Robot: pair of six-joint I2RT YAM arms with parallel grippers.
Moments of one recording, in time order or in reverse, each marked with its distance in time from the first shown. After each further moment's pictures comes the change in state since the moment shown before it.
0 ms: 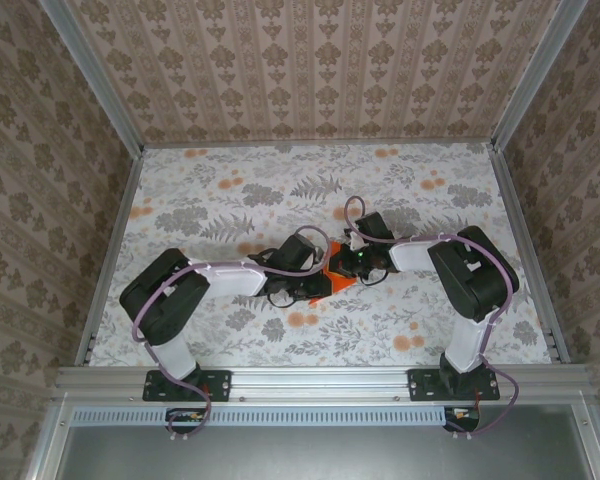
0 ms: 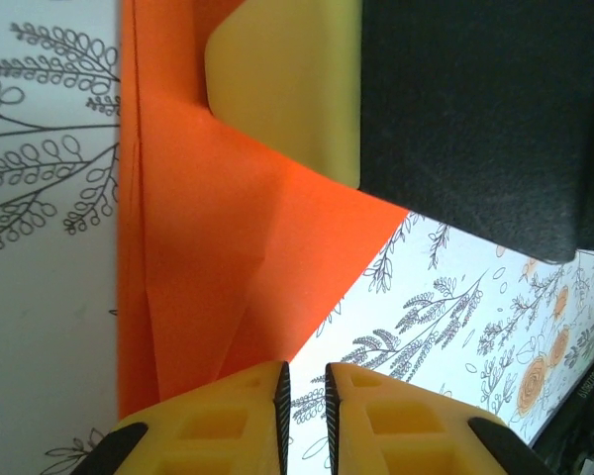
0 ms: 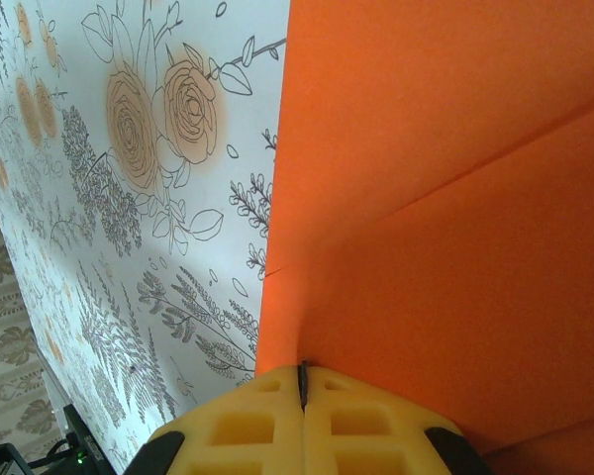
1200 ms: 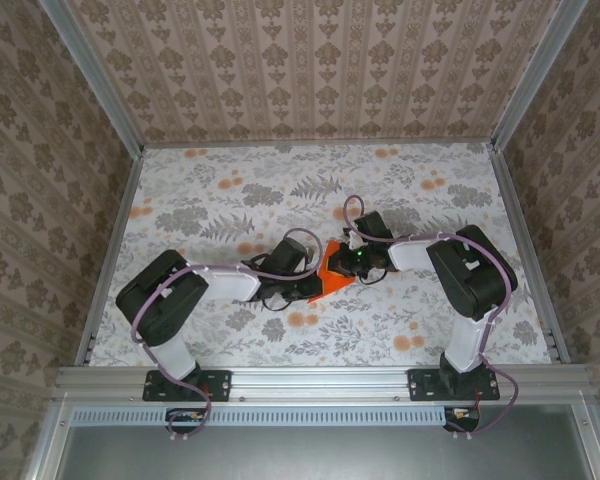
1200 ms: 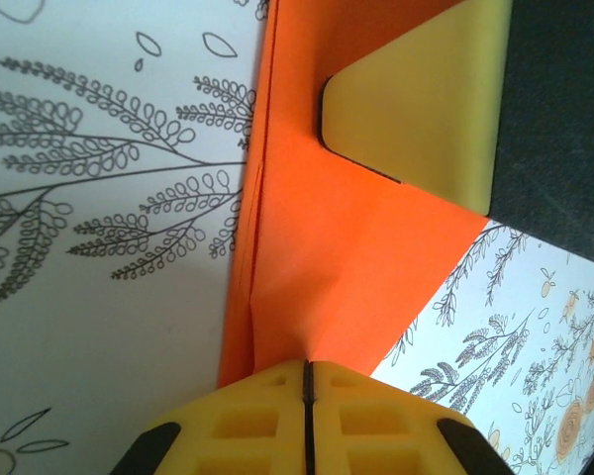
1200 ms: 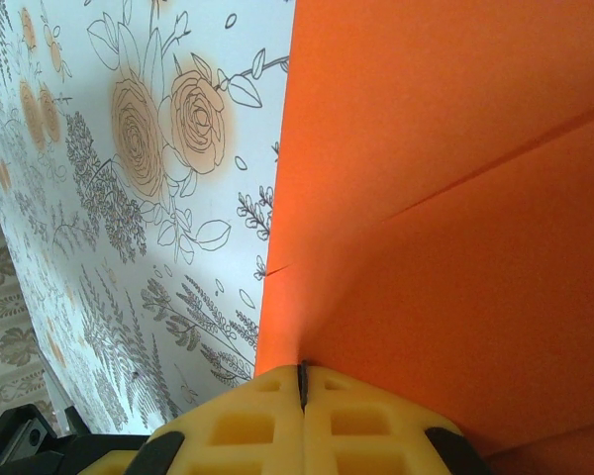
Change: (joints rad) left arm 0.029 -0.020 -0.102 0.123 -0.068 -0.027; right arm 0.000 0.011 0.012 -0.002 0.000 0.000
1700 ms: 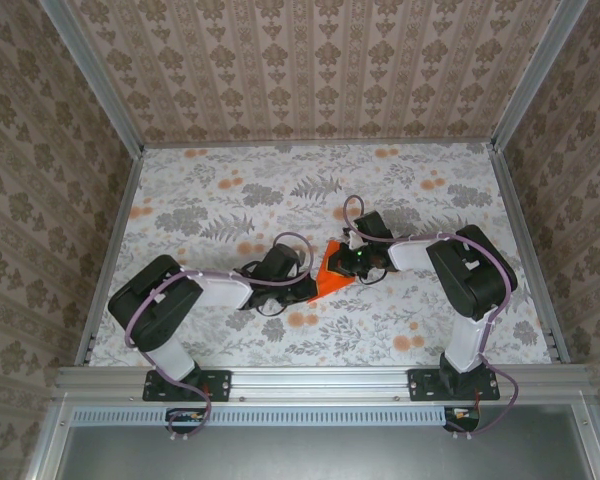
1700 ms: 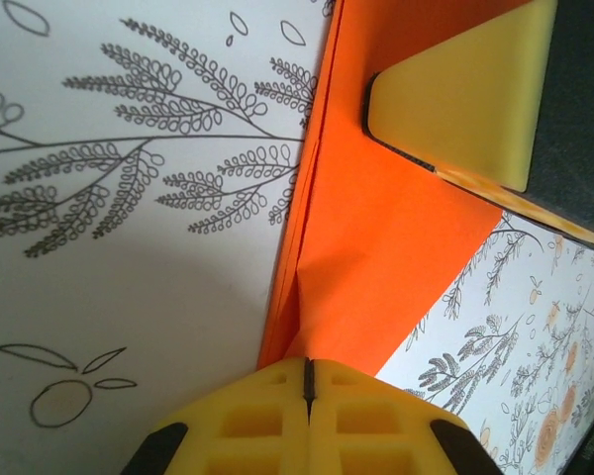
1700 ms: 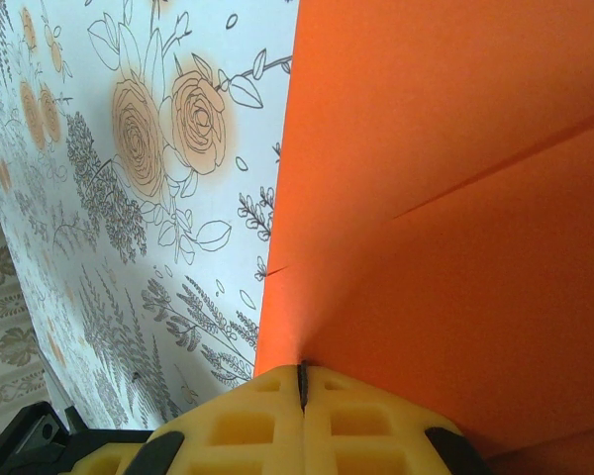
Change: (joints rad) left arm 0.007 -0.045 -0.107 0.117 -0.006 -0.087; right arm 0.000 0.002 0.000 0.000 0.000 0.000
